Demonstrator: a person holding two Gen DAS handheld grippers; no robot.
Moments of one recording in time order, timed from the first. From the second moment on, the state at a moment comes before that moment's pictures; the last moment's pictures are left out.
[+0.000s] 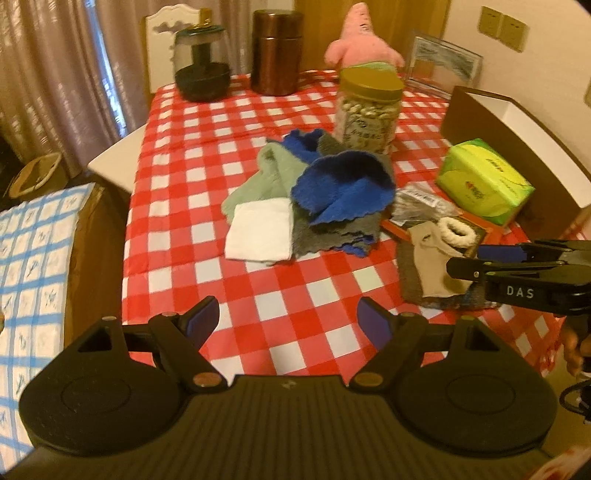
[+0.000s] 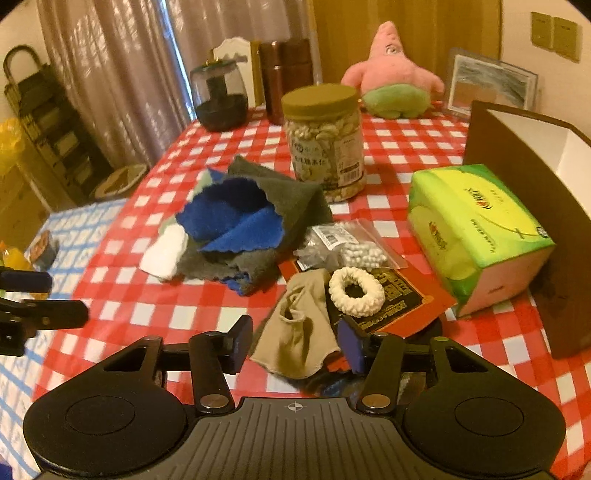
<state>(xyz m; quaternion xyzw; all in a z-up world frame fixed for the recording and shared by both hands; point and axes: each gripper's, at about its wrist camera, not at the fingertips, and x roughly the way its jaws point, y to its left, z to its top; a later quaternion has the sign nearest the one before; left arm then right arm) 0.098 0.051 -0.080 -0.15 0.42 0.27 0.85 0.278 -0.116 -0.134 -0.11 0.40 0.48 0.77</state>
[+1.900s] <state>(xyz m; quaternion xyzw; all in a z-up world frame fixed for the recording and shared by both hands) 0.192 0.176 -0.160 -0.16 0.44 0.17 0.87 0.291 -0.103 -0.113 -0.02 0.39 0.35 0.85</state>
